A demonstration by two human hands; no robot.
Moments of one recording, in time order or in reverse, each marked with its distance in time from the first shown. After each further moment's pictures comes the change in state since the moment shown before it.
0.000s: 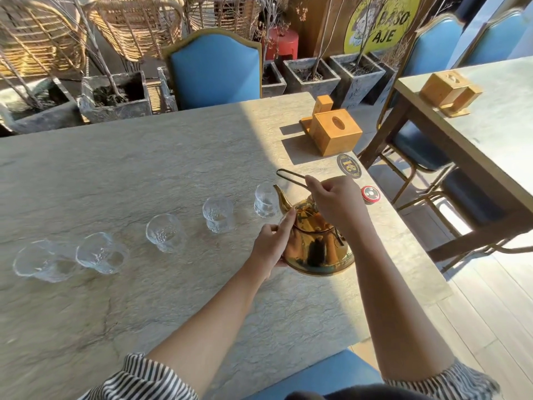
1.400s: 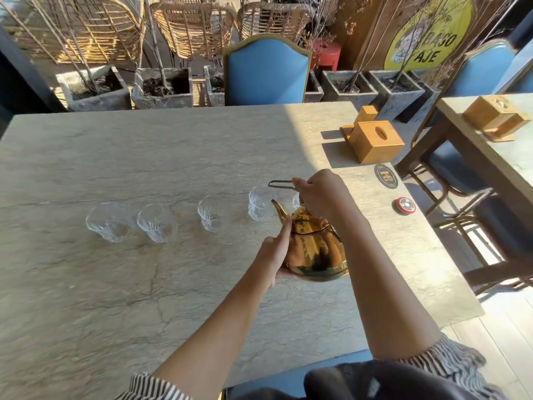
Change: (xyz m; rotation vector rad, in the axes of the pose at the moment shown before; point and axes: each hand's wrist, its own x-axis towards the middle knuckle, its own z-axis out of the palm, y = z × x) left_hand -0.040 -0.039 -0.066 -0.205 0.044 -0.124; right_hand -0.023 -0.075 0.070 -0.208 -0.202 -0.023
